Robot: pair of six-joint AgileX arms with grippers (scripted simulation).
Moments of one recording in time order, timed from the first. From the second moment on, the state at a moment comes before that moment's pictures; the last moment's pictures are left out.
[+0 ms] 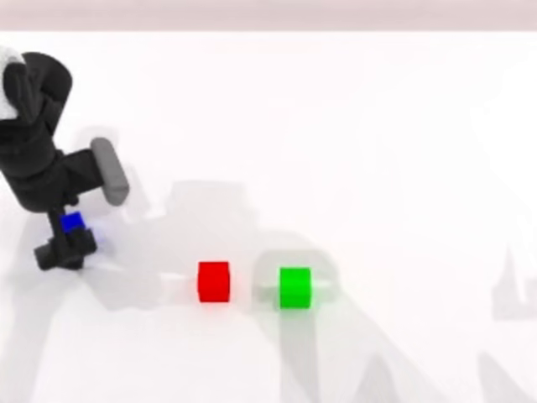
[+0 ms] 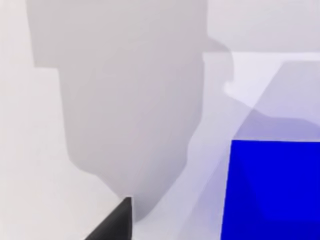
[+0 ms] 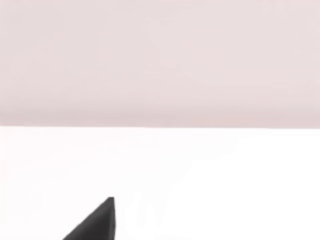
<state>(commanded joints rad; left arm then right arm) -0.10 2.06 1.29 -0.80 0.00 1.07 0.01 0.00 0.00 0.00 0.00 0.00</state>
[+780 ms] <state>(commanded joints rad) -0.10 2.06 1.29 -0.80 0.00 1.07 0.01 0.00 0.00 0.00 0.00 0.00</state>
